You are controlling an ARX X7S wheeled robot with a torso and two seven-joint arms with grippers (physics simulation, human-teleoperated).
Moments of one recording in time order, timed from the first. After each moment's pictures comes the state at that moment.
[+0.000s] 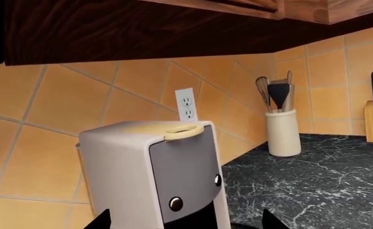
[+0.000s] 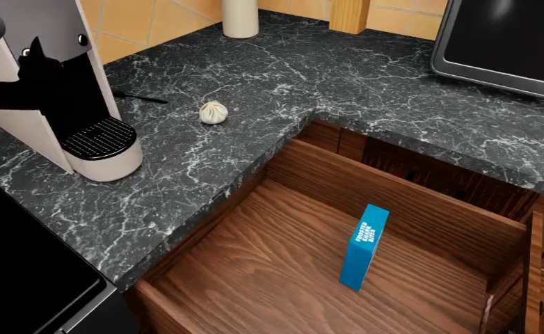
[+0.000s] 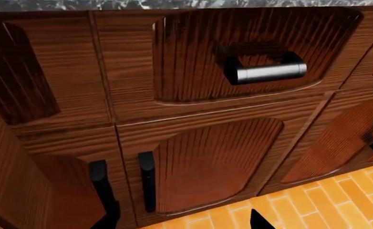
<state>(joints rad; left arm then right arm) -0.98 -0.50 -0.15 0.73 -0.47 -1.50 -0.23 0.76 1.35 -1.73 0.01 1.82 -0.64 0.89</state>
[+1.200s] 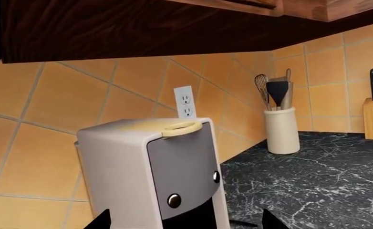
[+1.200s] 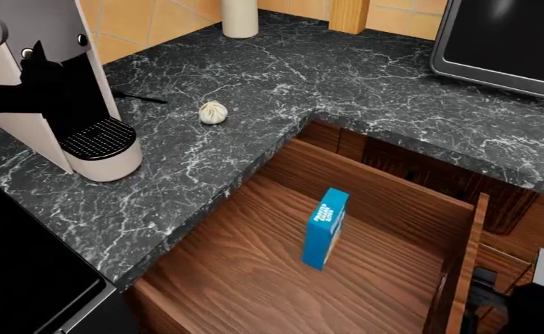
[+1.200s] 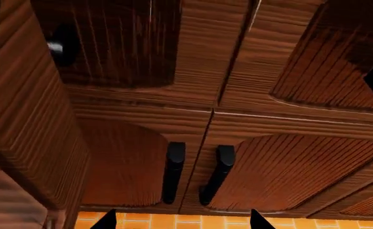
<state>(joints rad) -0.97 -0.52 -0.15 0.72 -0.52 -1.49 -0.27 0.91 1.03 -1.78 0.29 1.79 -0.40 0.77</state>
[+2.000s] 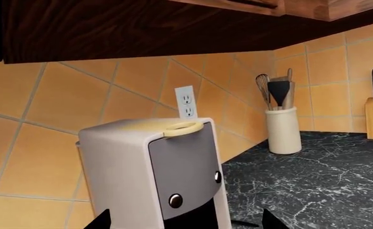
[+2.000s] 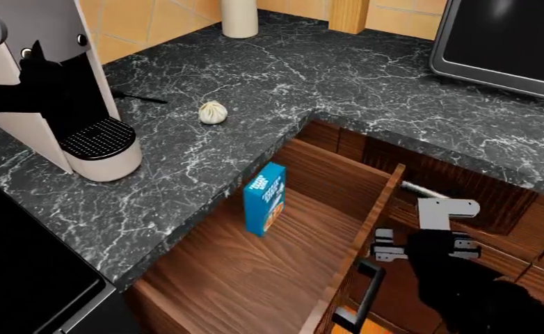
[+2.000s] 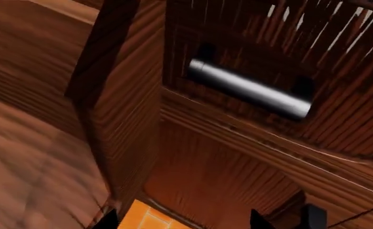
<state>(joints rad) -0.96 -0.53 -0.15 0.71 -0.54 -1.48 -0.29 1.06 0.60 -1.79 0.66 1.69 -0.14 0.50</state>
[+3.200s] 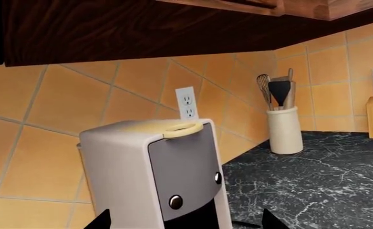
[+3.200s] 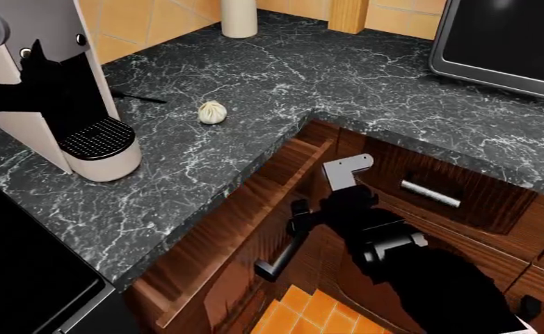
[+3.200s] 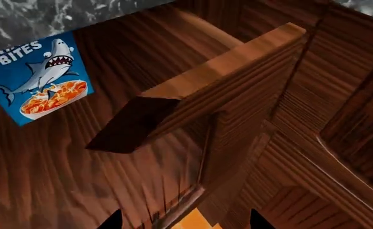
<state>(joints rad) -0.97 -0.54 -0.14 0.71 -0.58 -1.47 -0.33 1.16 0.06 -1.85 1.30 1.68 0.03 -0.05</state>
